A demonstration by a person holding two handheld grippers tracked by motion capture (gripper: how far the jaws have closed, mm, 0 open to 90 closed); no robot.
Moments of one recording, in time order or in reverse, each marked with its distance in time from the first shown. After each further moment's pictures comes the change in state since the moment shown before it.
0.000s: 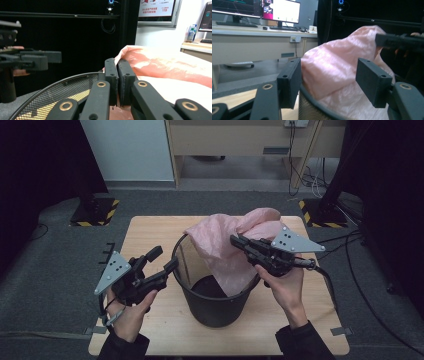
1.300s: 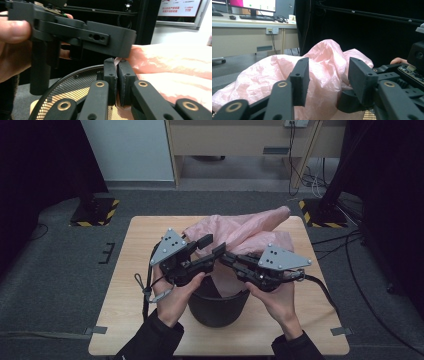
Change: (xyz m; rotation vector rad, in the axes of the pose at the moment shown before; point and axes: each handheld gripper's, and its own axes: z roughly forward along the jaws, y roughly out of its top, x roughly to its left) left arm -0.057 0.024 0.077 0.107 -0.138 -0.011; right arm 0.027 -0.017 0.004 0.021 0.124 -0.063
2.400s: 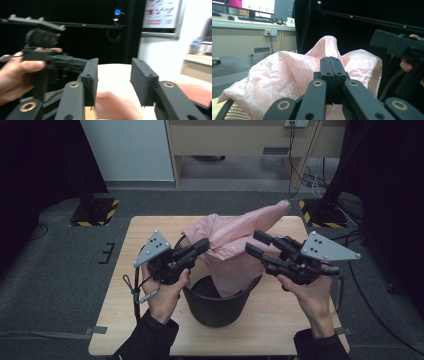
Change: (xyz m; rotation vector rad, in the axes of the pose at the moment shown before) left arm 0.023 -0.007 -0.020 -0.039 -0.013 -0.036; right arm -0.028 0.037 -0.059 -0.078 -0.112 0.013
